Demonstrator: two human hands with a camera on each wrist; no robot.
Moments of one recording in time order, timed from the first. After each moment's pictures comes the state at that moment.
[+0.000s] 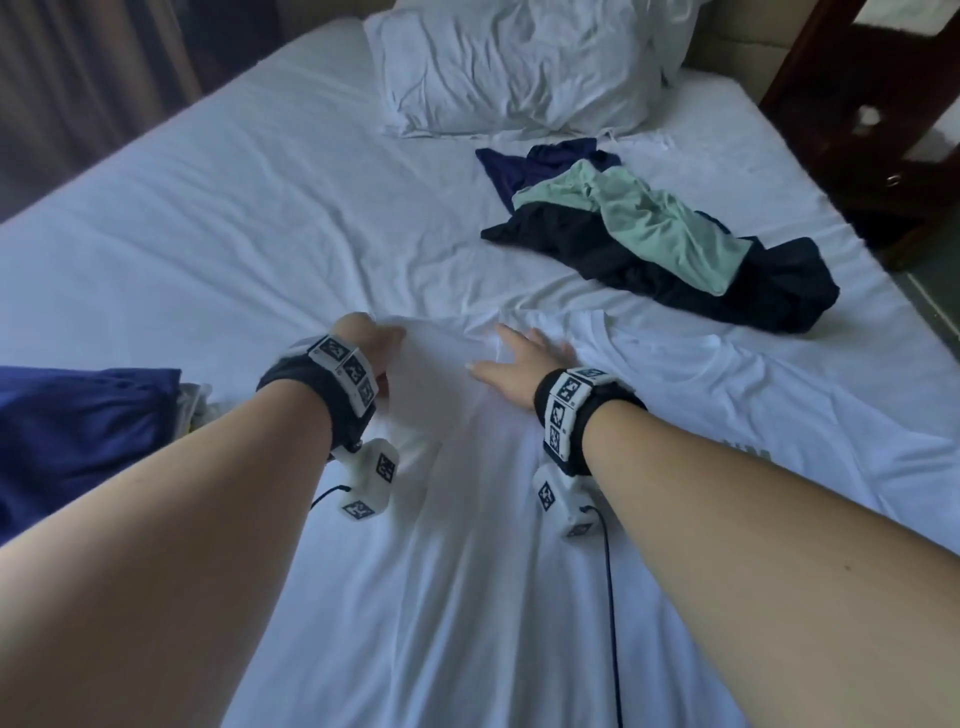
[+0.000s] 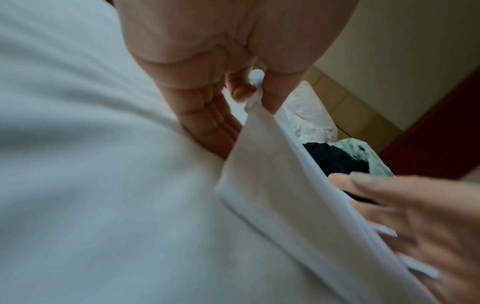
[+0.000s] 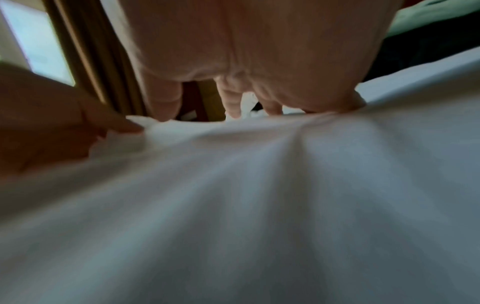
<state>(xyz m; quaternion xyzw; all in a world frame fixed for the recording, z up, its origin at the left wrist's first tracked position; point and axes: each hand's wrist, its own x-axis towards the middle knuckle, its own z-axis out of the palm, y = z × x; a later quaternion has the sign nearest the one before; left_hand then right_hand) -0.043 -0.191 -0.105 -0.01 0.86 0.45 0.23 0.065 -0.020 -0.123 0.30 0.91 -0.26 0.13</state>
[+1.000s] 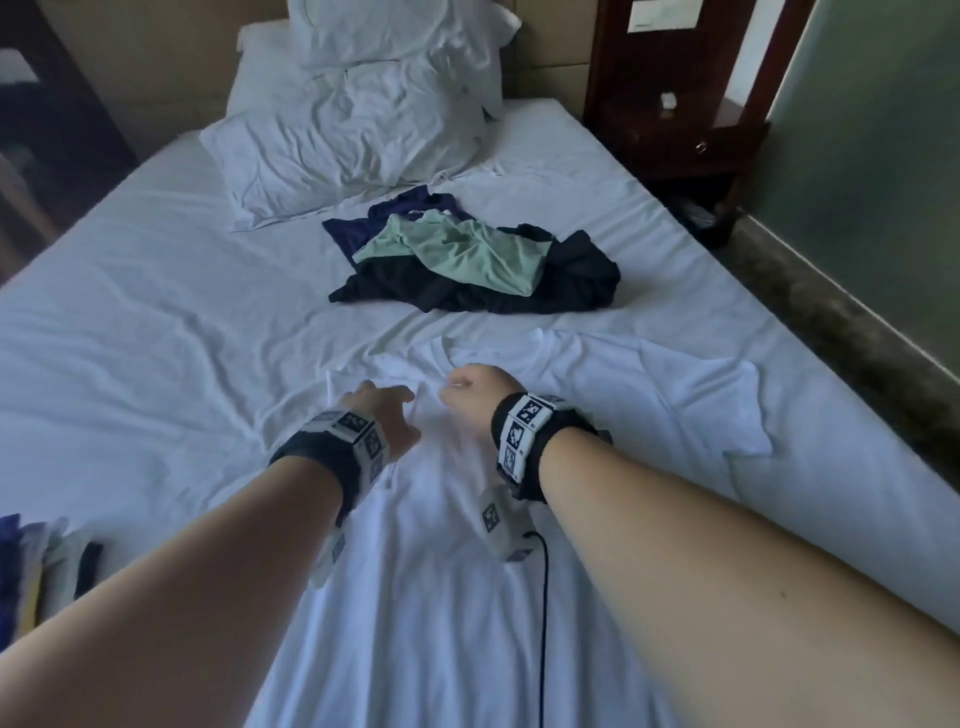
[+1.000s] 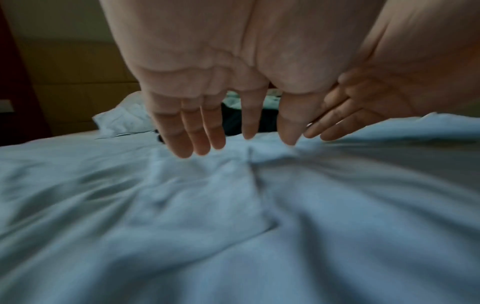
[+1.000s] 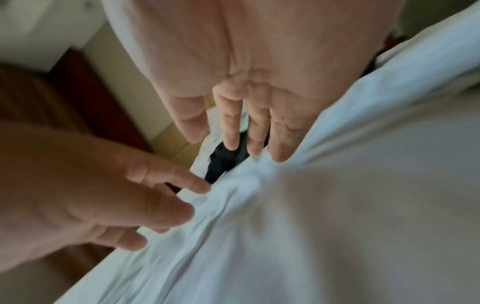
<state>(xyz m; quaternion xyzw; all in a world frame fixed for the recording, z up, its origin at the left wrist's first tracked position) 0.076 -0.068 -0.082 0.33 0.92 -0.03 0.19 0.178 0.058 -0.094 0.32 0.83 -0.45 -0.03</state>
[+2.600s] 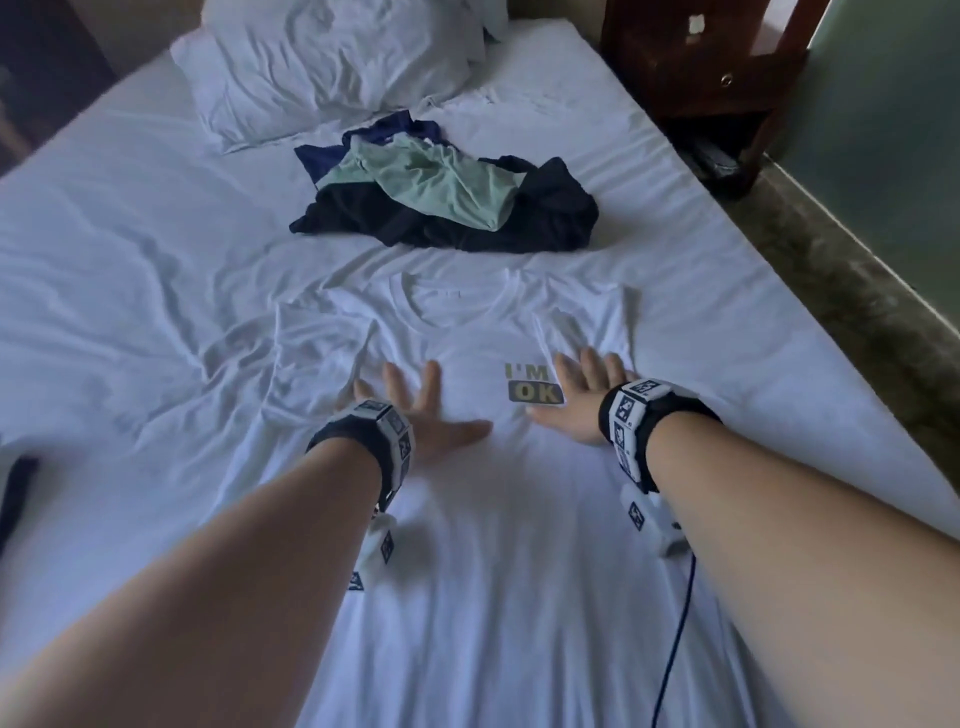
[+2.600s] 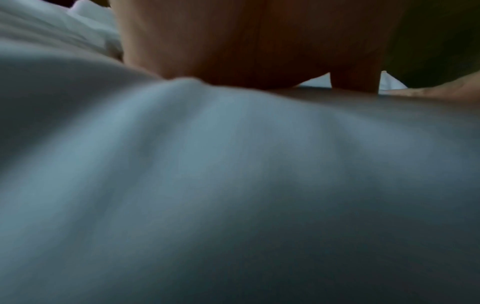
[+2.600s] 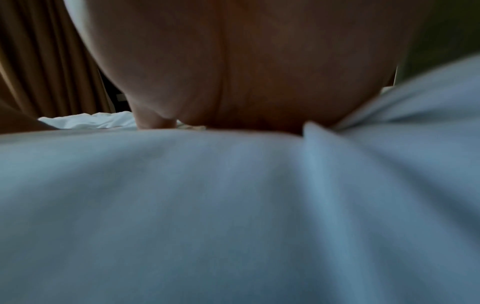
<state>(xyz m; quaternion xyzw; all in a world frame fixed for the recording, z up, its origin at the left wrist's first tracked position) 0.185 -0.024 -0.143 0.27 0.92 -0.08 0.29 0.333 0.171 -0.162 0.34 0.89 -0.15 0.26</state>
